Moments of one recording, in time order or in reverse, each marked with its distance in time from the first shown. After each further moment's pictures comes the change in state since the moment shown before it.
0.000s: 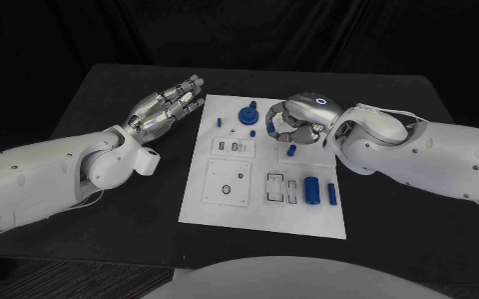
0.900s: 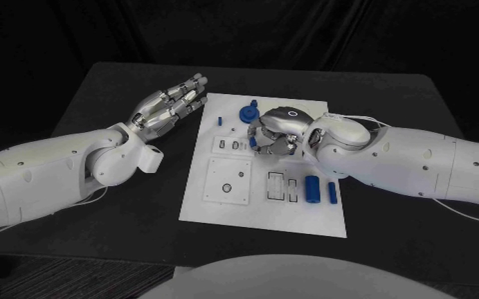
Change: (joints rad) left arm 0.000 0.019 0.000 -0.012 0.000 0.006 -0.004; left_hand 0.000 0.000 0.006 0.000 0.000 0.000 0.000 0.000 0.000 0.000 0.000 0.000 0.000 0.000 0.000 0.000 0.000 0.000 0.000 0.000 0.000 0.000; right arm -0.056 0.162 0.000 -0.119 0.002 0.096 -0.018; right_hand -0.012 0.003 0.007 0.001 0.003 -0.007 0.004 -0.003 0.000 0.003 0.010 0.000 0.000 -0.003 0.004 -0.004 0.000 0.000 -0.007 0.007 -0.028 0.000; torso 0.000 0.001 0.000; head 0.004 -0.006
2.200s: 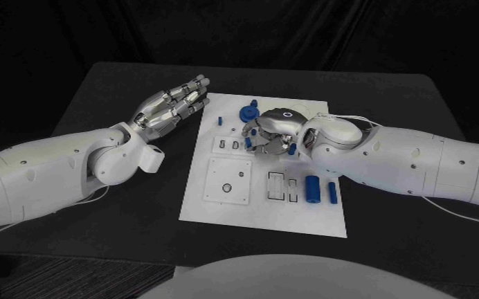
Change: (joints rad) left arm 0.000 0.007 0.000 -0.008 0.000 0.016 -0.013; left_hand 0.000 0.000 0.003 -0.003 0.000 0.000 0.000 0.000 0.000 0.000 0.000 0.000 0.000 0.000 0.000 0.000 0.000 0.000 0.000 0.000 0.000 0.000; right arm -0.008 0.038 0.002 -0.043 0.001 0.026 -0.020; right_hand -0.060 -0.030 -0.046 -0.013 -0.372 -0.186 0.030 -0.201 -0.115 -0.001 0.013 0.000 0.000 0.004 0.011 -0.019 0.000 0.000 -0.011 0.011 -0.058 0.000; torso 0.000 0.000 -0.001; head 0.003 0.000
